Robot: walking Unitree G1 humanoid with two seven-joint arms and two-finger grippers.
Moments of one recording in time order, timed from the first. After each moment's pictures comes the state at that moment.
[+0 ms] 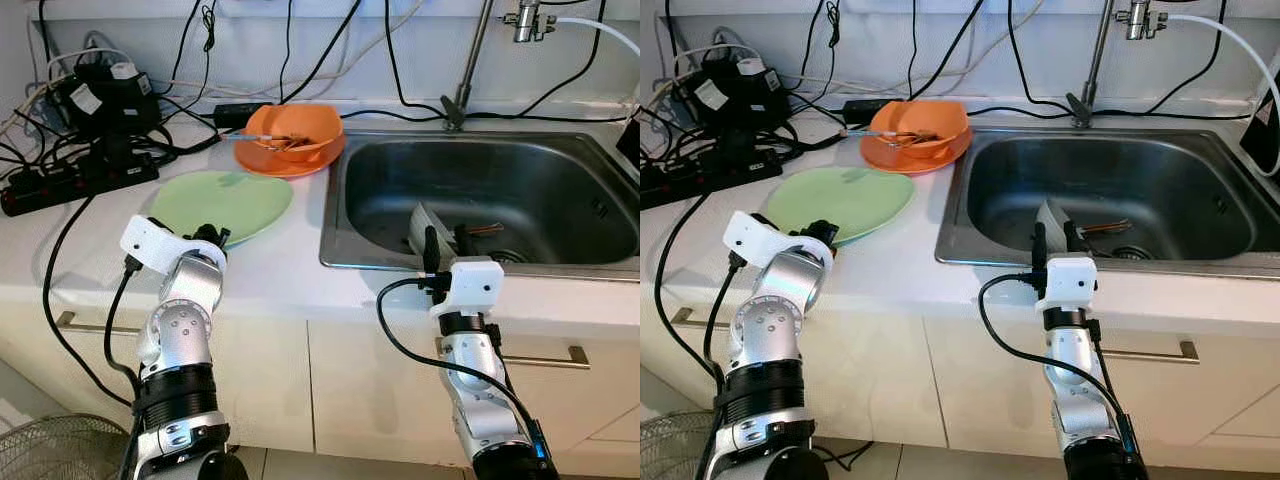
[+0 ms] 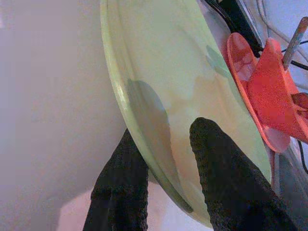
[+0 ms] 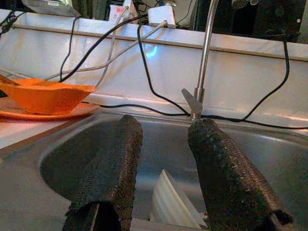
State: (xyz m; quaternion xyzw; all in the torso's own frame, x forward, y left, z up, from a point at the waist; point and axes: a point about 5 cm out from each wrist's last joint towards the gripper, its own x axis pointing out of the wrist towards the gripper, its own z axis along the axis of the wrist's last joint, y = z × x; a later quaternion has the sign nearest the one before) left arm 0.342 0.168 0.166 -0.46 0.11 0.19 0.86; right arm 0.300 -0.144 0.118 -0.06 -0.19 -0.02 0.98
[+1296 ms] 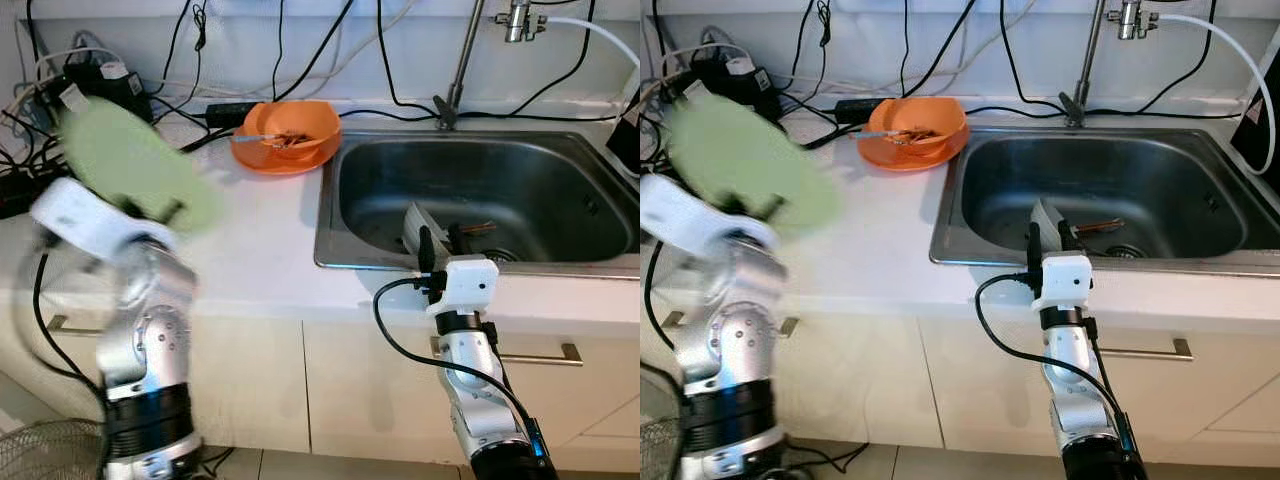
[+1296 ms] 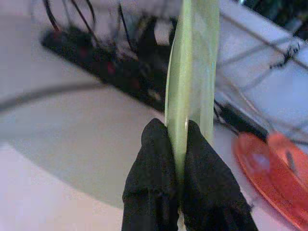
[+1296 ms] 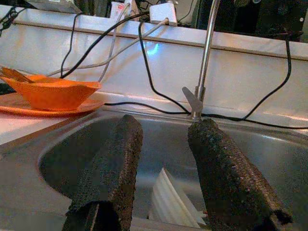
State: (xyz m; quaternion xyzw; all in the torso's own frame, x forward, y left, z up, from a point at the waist) left arm 0.310 0.203 0.221 -0.26 -0.08 0.30 0.91; right arm 0.302 -0.140 0.117 -0.06 -0.19 -0.01 0.98
